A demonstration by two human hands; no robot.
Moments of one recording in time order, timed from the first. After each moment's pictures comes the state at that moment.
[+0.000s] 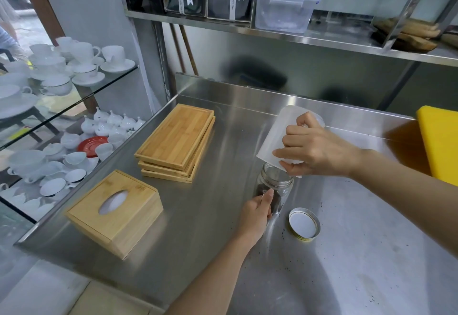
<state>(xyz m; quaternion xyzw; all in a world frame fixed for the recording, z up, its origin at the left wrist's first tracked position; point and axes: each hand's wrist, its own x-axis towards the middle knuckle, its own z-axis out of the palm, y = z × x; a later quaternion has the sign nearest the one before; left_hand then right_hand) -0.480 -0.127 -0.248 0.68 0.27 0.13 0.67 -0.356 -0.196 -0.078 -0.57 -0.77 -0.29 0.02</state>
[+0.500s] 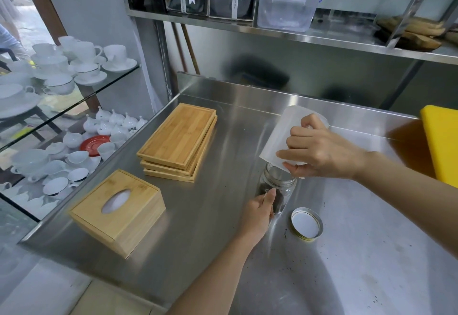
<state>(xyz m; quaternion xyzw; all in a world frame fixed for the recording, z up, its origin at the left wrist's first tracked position) -0.483 -0.126 -0.241 0.69 0.27 0.12 0.66 -0.358 -0.200 -0.079 -0.57 -0.77 -0.30 0.01</state>
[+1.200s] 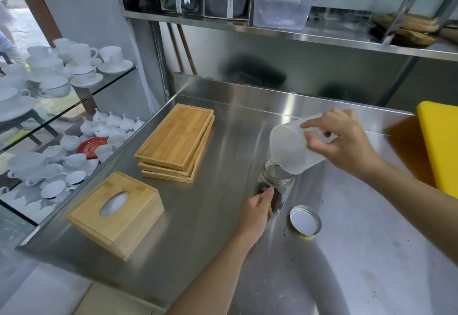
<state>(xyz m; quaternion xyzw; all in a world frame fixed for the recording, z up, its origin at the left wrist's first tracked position) -0.480 -0.125 -0.246 0.67 0.27 0.14 0.68 -0.361 -0.223 -0.077 -0.77 -0.52 -0.19 0.31</state>
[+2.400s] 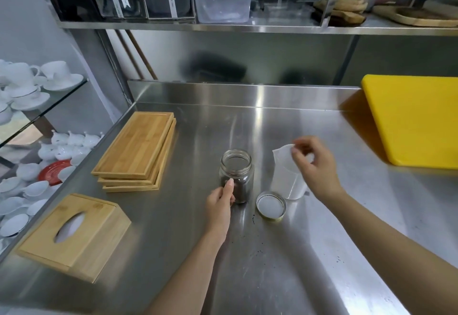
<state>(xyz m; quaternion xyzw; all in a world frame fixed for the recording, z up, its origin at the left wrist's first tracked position) -0.481 -0.135 -0.239 0.61 0.33 0.21 0.68 -0.369 -0.289 -0.157 -0.79 -0.27 -0.12 0.53</state>
